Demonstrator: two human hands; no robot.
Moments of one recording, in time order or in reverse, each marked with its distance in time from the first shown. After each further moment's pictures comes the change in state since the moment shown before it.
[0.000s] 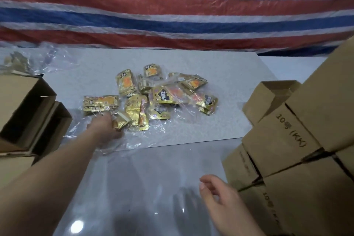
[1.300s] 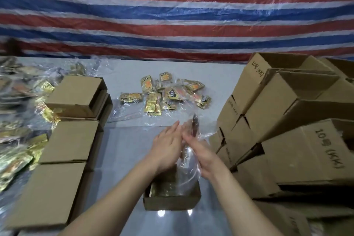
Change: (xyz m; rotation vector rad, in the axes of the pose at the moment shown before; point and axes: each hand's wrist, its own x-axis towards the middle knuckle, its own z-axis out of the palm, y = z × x) left_hand -0.365 0.152 -0.107 -0.533 -0.054 0.370; right_hand -0.123 -0.111 -0.057 0.972 -0.438 -0.017
